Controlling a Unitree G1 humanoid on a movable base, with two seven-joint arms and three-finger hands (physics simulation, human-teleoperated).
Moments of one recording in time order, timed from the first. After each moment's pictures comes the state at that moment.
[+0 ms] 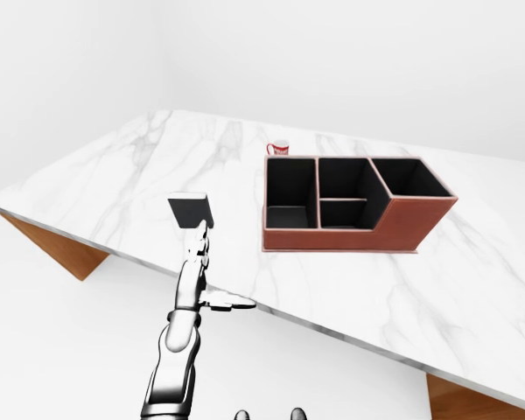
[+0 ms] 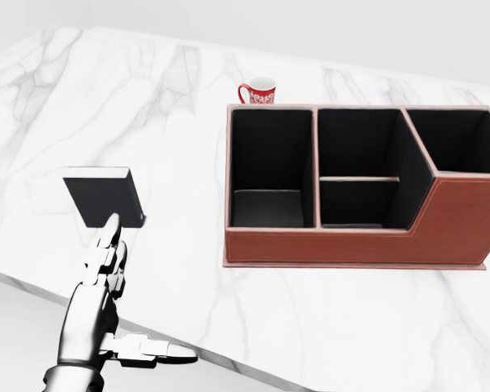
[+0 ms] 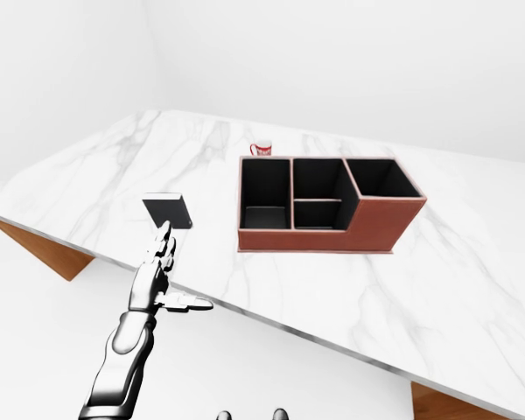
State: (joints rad) left arm 0.04 0.02 0.00 0.02 0.09 -0.09 -0.06; right arm 0.13 -0.53 -1.26 -0.19 0.74 0.09 0.16
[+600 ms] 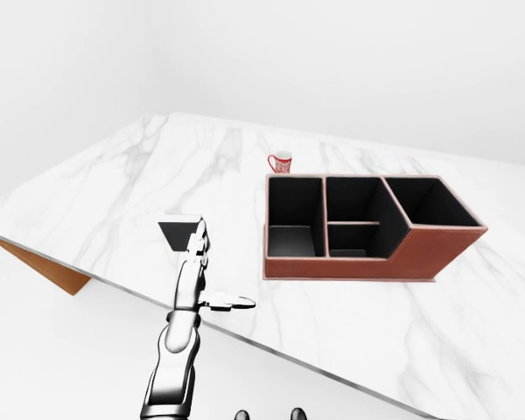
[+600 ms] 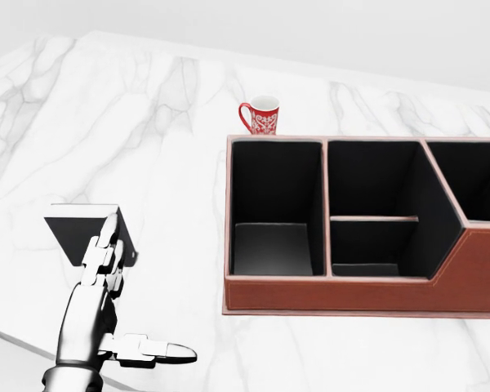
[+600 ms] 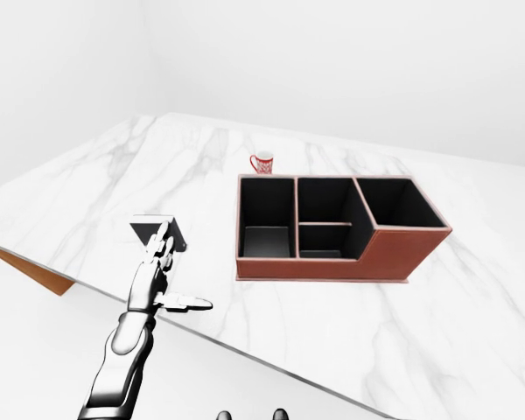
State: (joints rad) left arm 0.04 0.02 0.00 0.01 0.10 -0.09 -0.06; right arm 0.13 -0.53 -1.26 -0.19 0.74 0.09 0.16
